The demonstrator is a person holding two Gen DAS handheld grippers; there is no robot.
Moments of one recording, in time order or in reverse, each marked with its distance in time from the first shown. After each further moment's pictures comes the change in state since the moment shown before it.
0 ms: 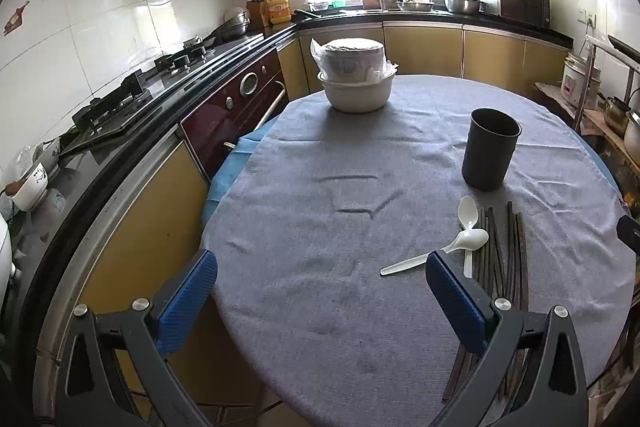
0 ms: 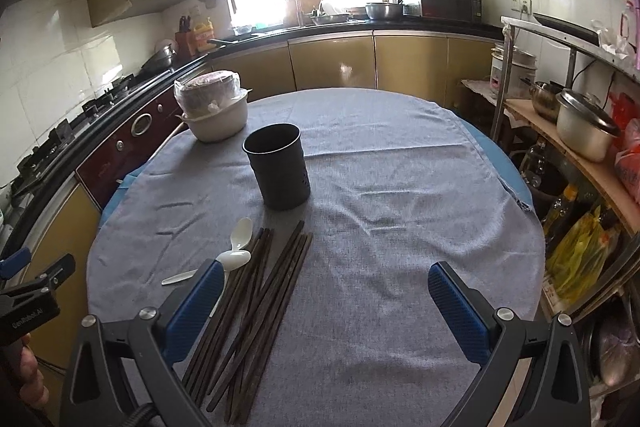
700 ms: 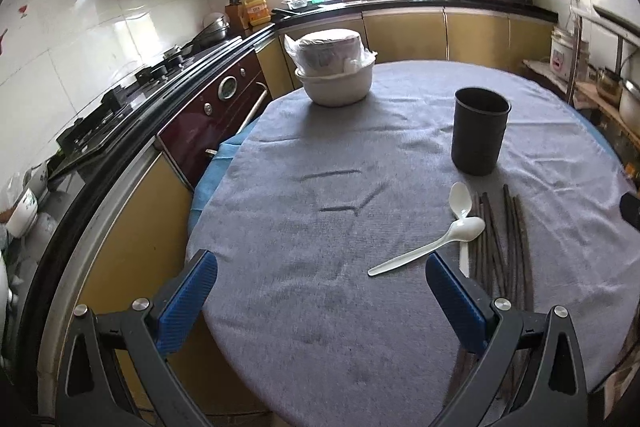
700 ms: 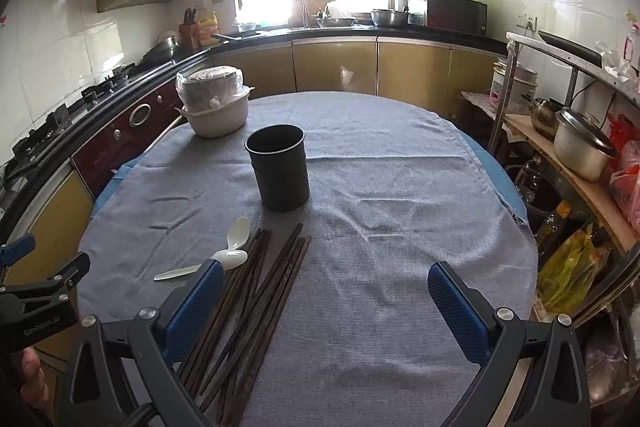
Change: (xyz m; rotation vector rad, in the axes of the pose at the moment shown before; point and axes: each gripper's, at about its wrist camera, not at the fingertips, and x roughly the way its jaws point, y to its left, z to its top) left arm 0.024 -0.026 0.000 0.105 0.018 -0.003; right arm 0.005 0.009 0.004 -0.068 0.021 -0.048
